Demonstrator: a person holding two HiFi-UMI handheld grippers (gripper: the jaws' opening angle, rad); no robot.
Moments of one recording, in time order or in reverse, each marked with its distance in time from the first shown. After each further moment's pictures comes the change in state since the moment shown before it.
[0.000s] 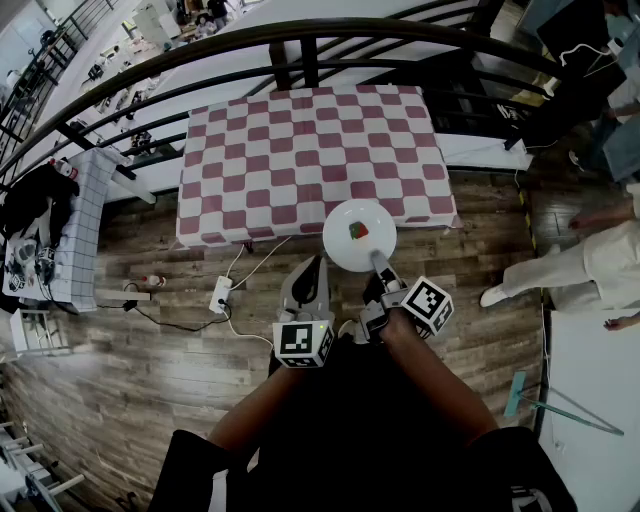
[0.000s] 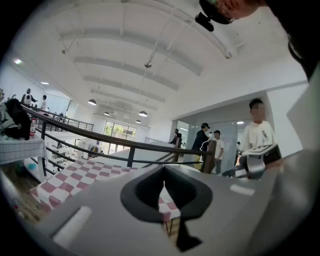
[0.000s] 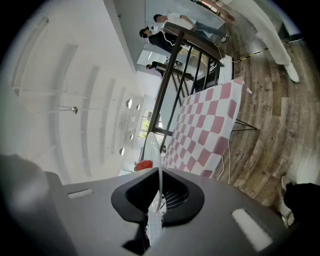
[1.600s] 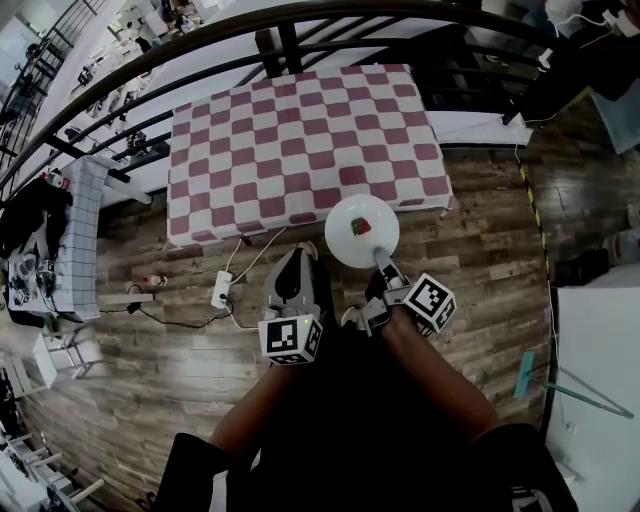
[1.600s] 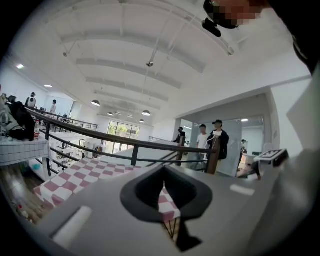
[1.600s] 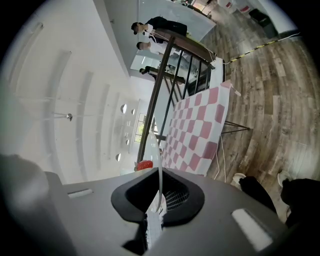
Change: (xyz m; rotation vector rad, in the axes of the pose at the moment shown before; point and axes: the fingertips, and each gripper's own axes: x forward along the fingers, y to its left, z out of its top) left arm 0.009 0.004 -0.008 0.004 0.006 0.046; right arm -0.021 -0.036 0.021 0.059 -0.048 -0.040
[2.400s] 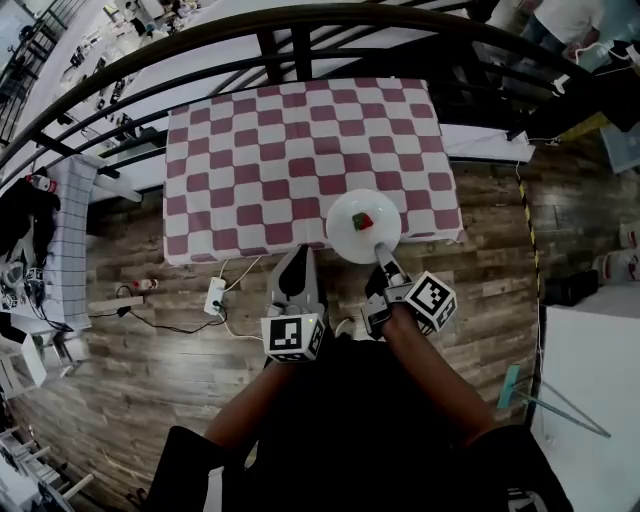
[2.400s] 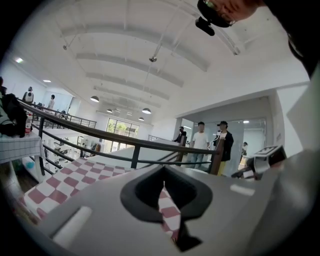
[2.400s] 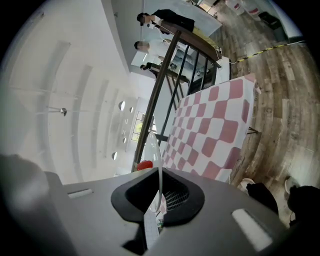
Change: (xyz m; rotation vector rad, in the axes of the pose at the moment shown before) left arm 0.101 0.060 0.016 -0.019 0.019 -0.022; right arm 0.118 0.036 0.029 -0.031 0.010 -0.034
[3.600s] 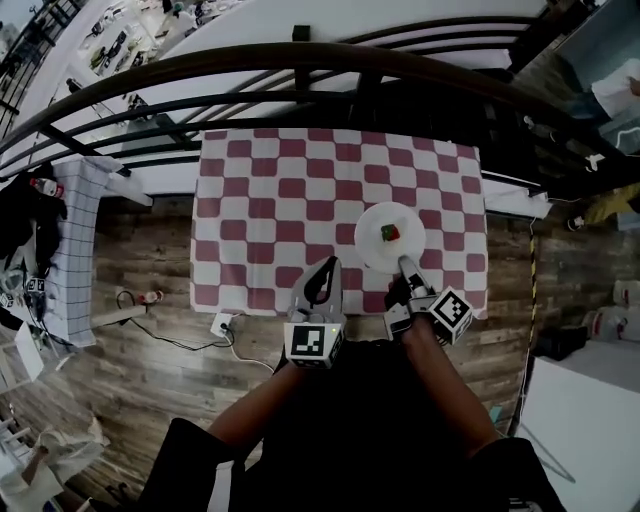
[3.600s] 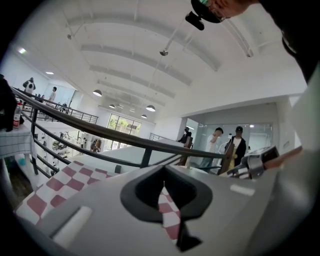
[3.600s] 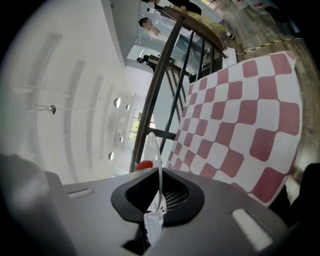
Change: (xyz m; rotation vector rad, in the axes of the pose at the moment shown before) left arm 0.149 0.149 0.037 -0.059 0.029 0.002; right arm 0.210 0.070 0.026 0.026 0.022 -0.025
